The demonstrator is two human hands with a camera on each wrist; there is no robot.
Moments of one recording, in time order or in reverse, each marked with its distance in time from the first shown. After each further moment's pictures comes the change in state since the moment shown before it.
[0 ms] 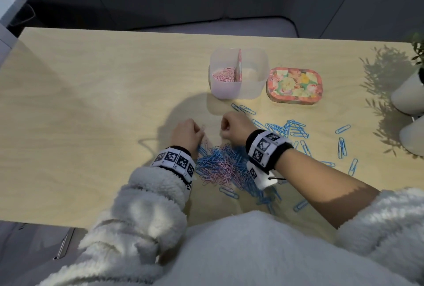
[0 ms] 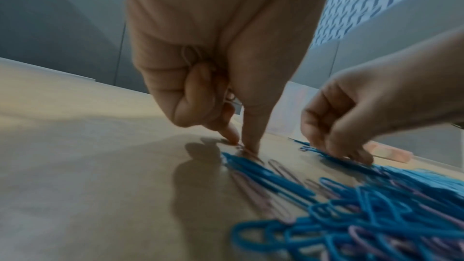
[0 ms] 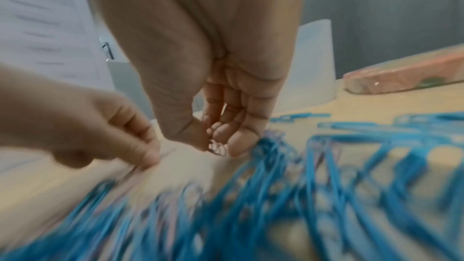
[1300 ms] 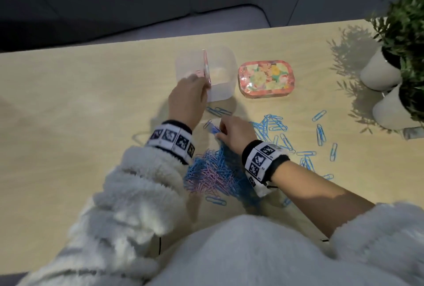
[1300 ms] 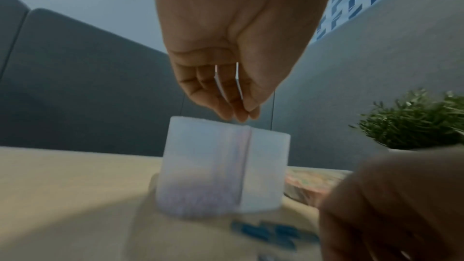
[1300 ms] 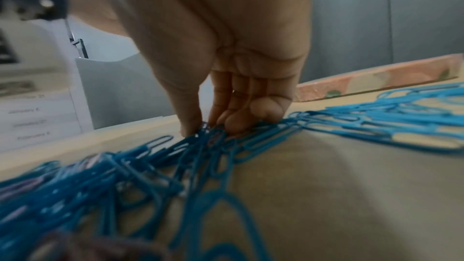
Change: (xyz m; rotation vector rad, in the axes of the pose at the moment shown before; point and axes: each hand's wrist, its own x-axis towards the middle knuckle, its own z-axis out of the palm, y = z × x) left_hand 0.038 0.103 -0.024 0.131 0.249 0.602; right_hand -0.022 0.041 -0.006 -0.010 0.126 0.175
